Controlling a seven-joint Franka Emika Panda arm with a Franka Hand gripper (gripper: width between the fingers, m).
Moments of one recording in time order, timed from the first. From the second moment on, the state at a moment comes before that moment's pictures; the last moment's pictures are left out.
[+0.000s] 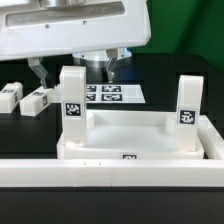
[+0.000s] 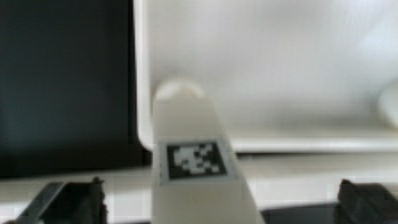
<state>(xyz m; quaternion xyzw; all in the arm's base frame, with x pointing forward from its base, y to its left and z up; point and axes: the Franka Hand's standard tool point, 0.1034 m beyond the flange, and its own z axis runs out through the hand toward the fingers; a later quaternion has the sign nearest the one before) 0.605 -0.068 0.118 -1.00 0.02 0.05 0.06</state>
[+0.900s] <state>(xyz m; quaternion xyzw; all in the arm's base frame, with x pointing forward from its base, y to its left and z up) 0.622 -0.073 0.114 -1.00 -0.02 0.04 0.02</state>
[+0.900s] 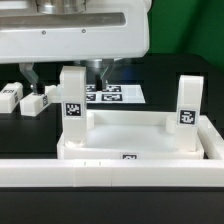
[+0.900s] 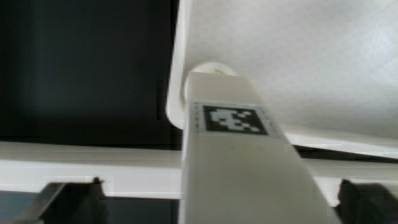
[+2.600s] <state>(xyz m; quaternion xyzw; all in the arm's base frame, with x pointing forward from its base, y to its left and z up) 0.624 -0.064 0.111 -0.91 0.41 0.03 0.01</state>
